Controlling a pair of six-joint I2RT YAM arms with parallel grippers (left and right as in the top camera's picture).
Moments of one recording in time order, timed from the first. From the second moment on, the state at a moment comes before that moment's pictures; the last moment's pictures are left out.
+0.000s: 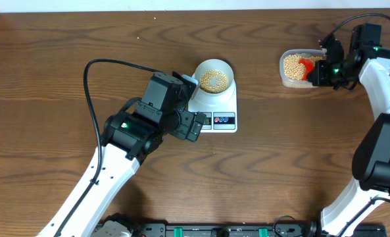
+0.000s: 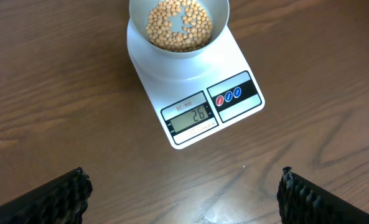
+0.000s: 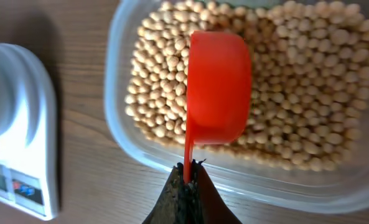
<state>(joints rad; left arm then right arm) -0.50 1.27 1.17 -0.85 0.05 -0.03 -0.20 1.97 1.54 -0.82 -0.47 -0.17</state>
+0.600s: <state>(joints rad) -0.50 1.27 1.17 -0.85 0.05 -0.03 -0.41 1.97 1.54 -0.82 -0.82 -0.17</state>
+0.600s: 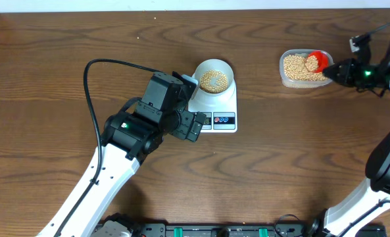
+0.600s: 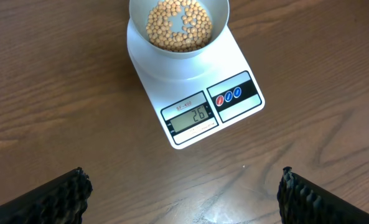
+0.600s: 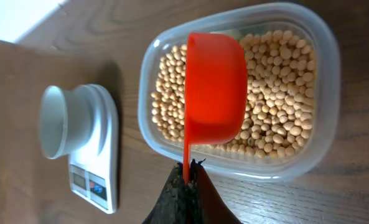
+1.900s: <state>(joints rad) -0.50 1.27 1.17 -0.85 0.05 -0.03 -0.03 1.97 1.53 -0.70 -1.14 -0.07</state>
